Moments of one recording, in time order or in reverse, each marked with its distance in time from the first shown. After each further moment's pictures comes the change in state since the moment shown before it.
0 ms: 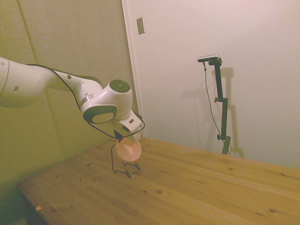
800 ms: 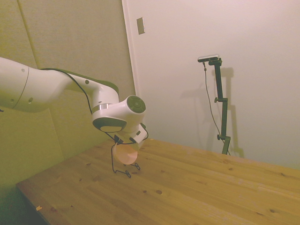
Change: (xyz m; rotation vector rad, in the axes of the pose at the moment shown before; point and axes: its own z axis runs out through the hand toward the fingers) arm 0.019 0.027 0.031 0.185 -0.183 -0.056
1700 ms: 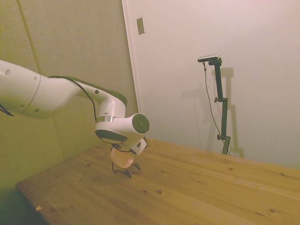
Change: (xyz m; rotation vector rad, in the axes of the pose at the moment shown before) arm 0.007 0.029 0.029 0.119 -0.061 -0.001
